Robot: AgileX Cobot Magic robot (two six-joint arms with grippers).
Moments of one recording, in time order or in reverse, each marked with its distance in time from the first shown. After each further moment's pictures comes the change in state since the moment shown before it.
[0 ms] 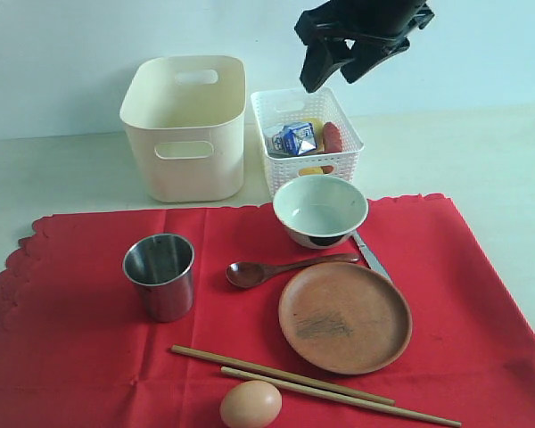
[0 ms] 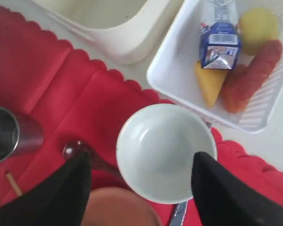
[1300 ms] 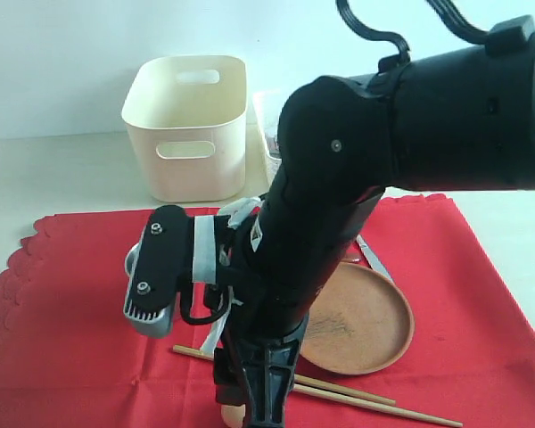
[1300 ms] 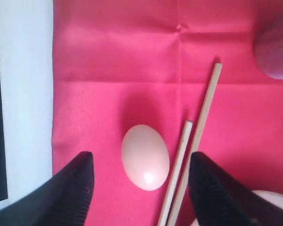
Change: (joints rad) left arm 0.000 0.000 0.000 0.000 0.000 0.000; right arm 0.566 -0.274 0.828 -0.014 -0.368 -0.533
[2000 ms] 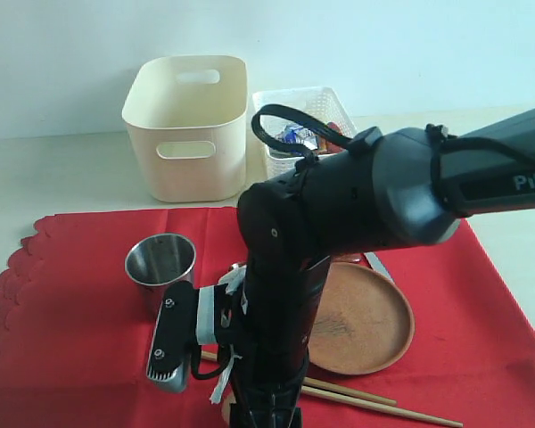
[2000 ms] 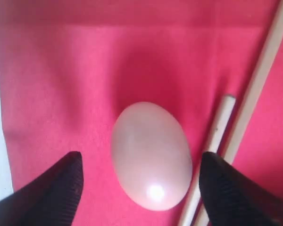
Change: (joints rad) left arm 0.000 0.000 0.000 0.000 0.000 0.000; right arm 0.000 0.221 0.000 -0.078 -0.021 0.045
